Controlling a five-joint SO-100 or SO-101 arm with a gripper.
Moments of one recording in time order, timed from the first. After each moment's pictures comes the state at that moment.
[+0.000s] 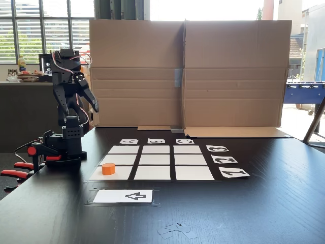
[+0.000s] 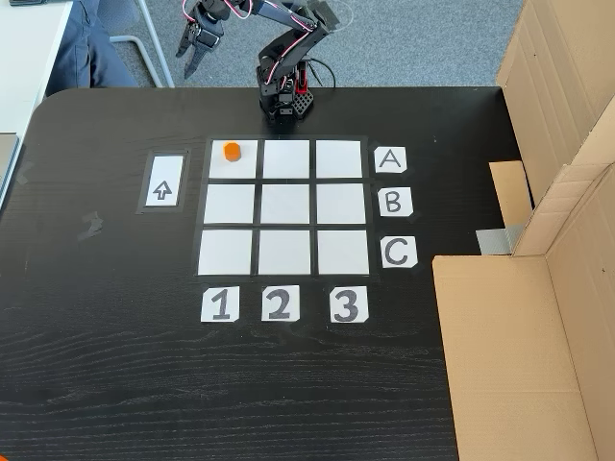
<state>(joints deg) 77.4 139.7 105.4 87.5 -6.6</state>
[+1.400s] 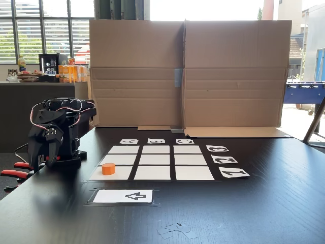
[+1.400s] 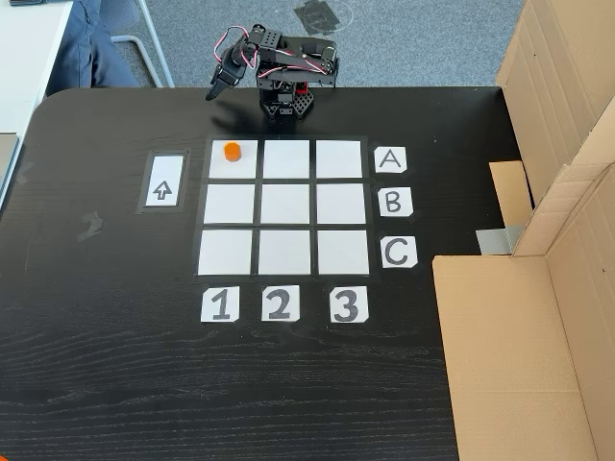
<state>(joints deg) 99.7 176.9 172.9 62.3 -6.8</state>
